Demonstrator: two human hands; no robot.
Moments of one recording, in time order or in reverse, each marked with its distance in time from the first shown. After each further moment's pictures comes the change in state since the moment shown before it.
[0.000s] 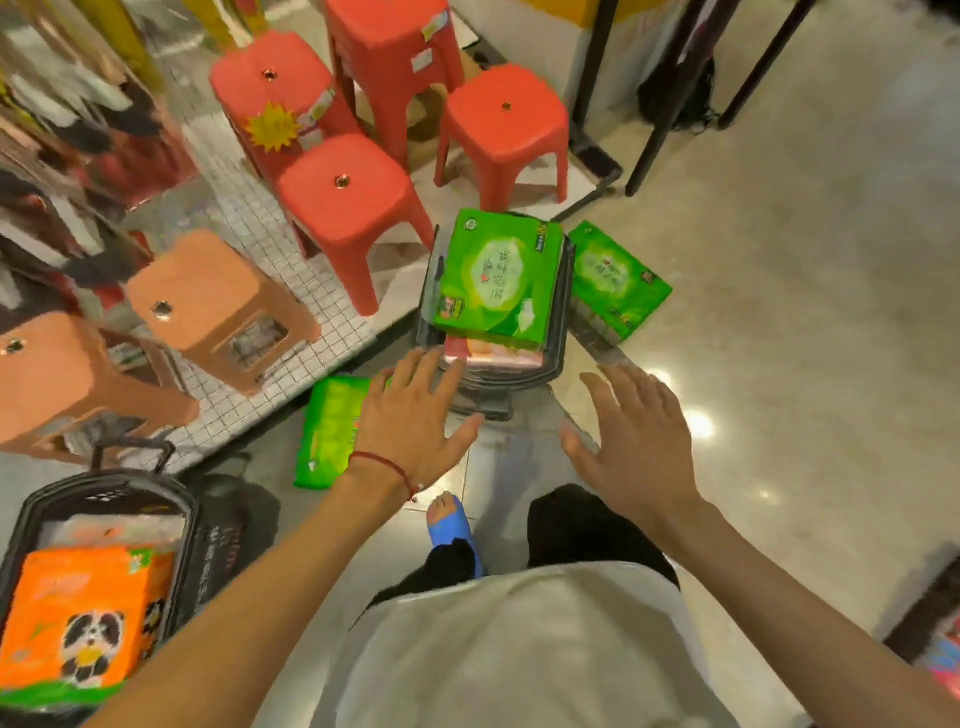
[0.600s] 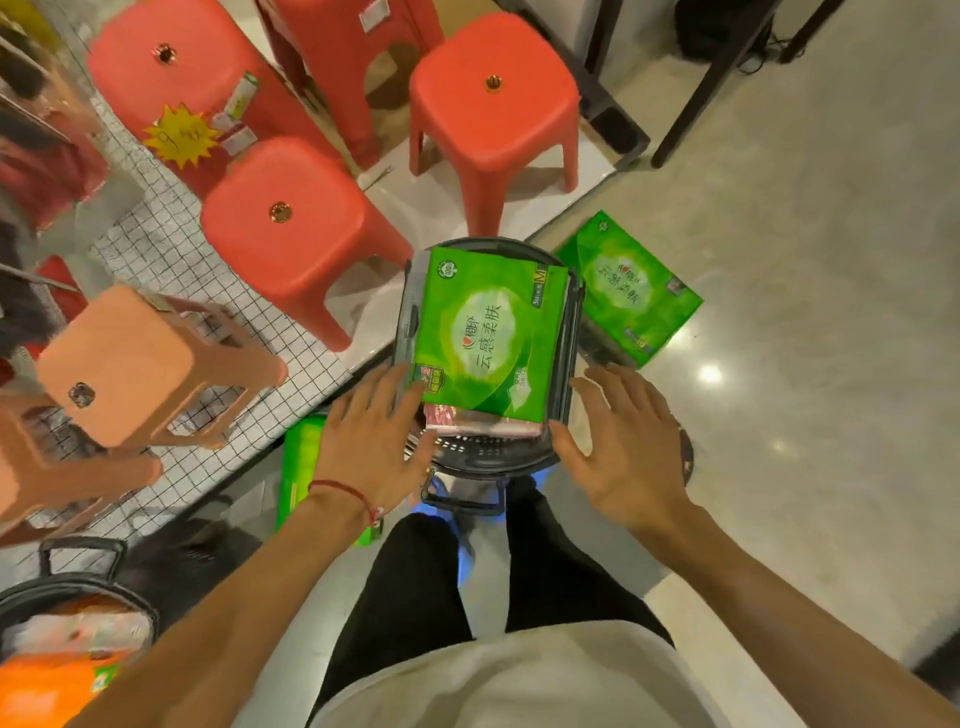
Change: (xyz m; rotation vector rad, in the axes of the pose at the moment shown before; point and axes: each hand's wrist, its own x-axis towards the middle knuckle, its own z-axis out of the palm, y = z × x) left_hand 0.282 -0.059 0.046 -0.024 -0.149 -0.018; right_hand 0.283 0.092 0.092 0.125 -0.163 0.025
